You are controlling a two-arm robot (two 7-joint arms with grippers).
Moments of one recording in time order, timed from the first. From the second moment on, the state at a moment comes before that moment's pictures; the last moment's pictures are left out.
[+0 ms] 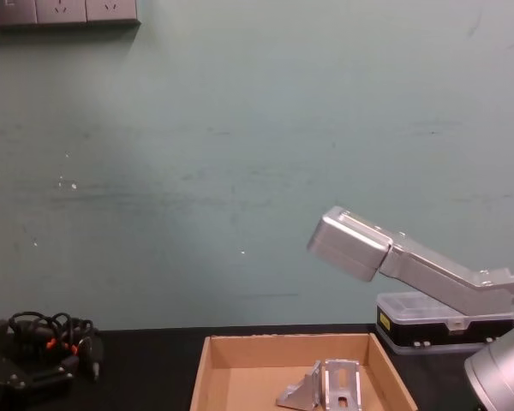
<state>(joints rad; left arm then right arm) -0.20 0.60 0.45 -1.41 -0.25 -0.12 0.03 0.62 0.53 -0.83 -1.45 0.25 0.56 0.75</state>
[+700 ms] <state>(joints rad) -0.20 0.60 0.45 -1.41 -0.25 -0.12 0.03 0.66 0.52 -0.79 -1.48 0.28 0.57 0.72</state>
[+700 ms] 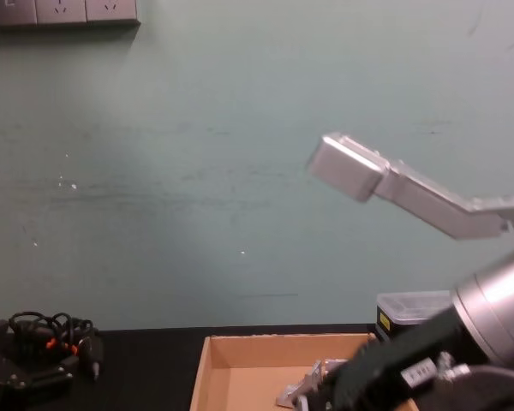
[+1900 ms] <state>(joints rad) -0.20 0.60 0.45 -1.41 -0.25 -0.12 0.03 0.85 0.25 -0.78 -1.05 0.18 0.61 0.62</state>
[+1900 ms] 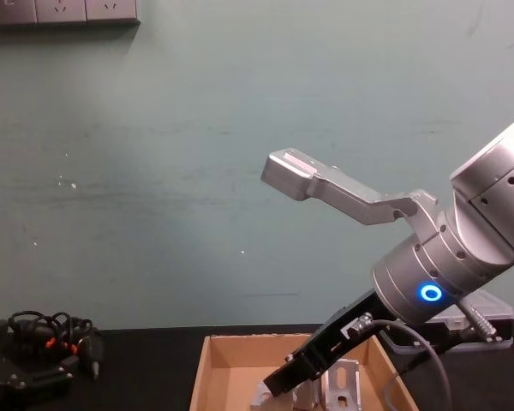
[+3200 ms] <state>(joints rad) -0.20 0.60 0.45 -1.41 -0.25 -0.12 0.03 0.85 0.25 -0.78 -1.04 0.18 0.60 0.63</state>
